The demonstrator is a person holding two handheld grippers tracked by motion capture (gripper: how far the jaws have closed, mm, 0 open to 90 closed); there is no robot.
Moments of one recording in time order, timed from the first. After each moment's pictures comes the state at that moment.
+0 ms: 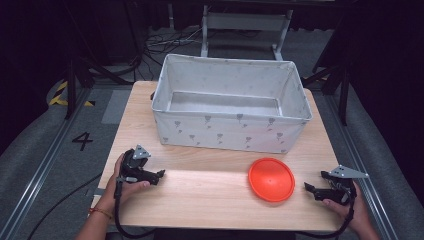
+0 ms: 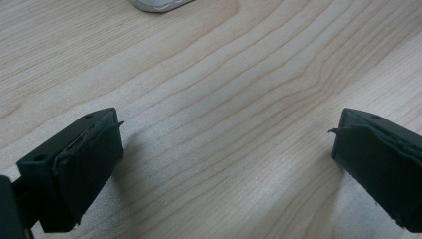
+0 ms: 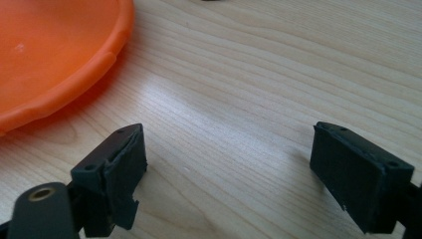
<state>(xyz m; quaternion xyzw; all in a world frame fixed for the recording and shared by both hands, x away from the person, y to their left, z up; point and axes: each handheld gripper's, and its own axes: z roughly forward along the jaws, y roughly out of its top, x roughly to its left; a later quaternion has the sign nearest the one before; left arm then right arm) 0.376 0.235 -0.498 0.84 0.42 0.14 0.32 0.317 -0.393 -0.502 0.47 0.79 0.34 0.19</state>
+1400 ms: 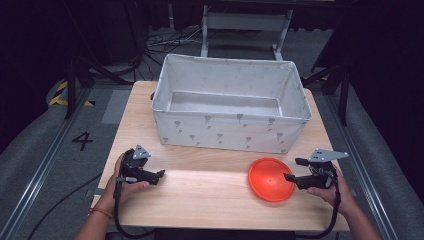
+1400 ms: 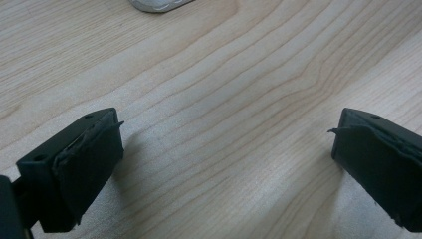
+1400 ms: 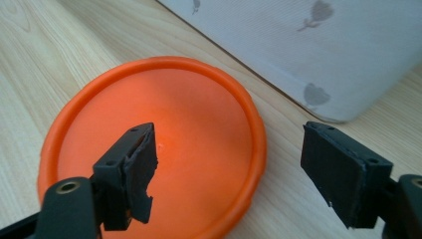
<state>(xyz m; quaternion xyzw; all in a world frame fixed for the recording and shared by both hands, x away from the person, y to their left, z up) 0.377 0.235 -0.497 0.84 0.42 0.14 0.32 0.352 -0.324 -0.453 0.36 0.84 0.38 0.13</state>
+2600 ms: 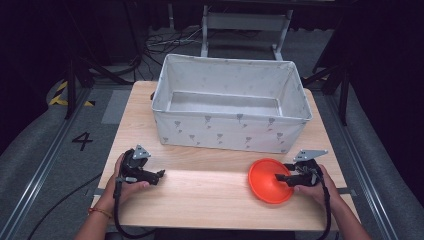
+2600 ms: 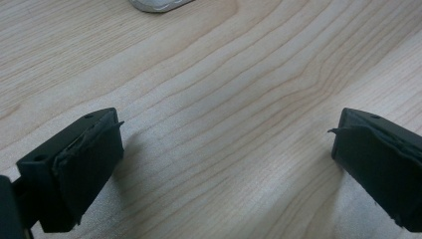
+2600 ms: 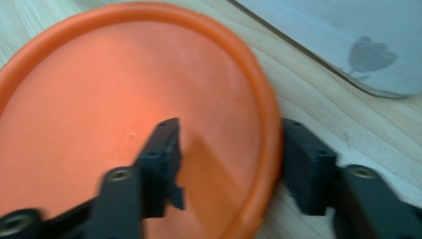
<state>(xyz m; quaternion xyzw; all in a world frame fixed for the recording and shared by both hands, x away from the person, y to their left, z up) 0.376 0.235 -0.497 0.84 0.42 0.14 0.32 0.370 -0.310 -0.486 0.37 0.86 0.34 0.09</state>
